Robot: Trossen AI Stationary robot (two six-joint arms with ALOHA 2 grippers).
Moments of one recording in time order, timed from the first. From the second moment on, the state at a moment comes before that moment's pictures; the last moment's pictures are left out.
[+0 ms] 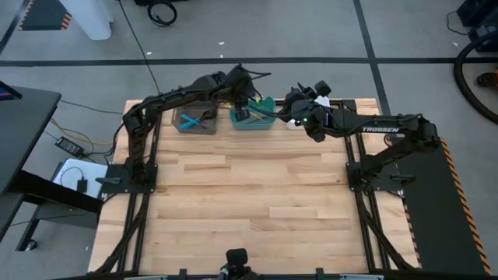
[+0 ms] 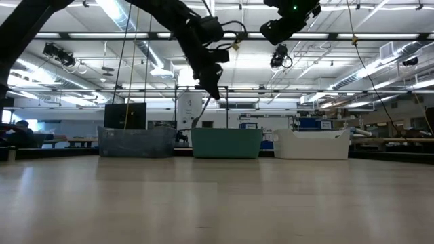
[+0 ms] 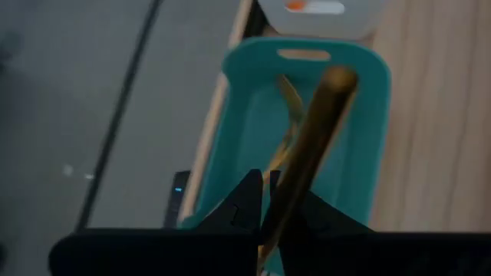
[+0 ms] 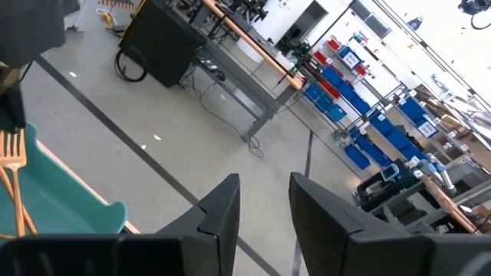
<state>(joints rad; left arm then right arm) 0.52 1.96 1.77 -0.69 -0.11 0.38 -0.16 1.34 1.18 -0.28 1.18 -0.23</state>
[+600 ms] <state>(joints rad) 0.53 2.01 1.77 -0.66 -0.05 0.35 -0.16 1.34 1.18 -0.29 1.17 -0.17</state>
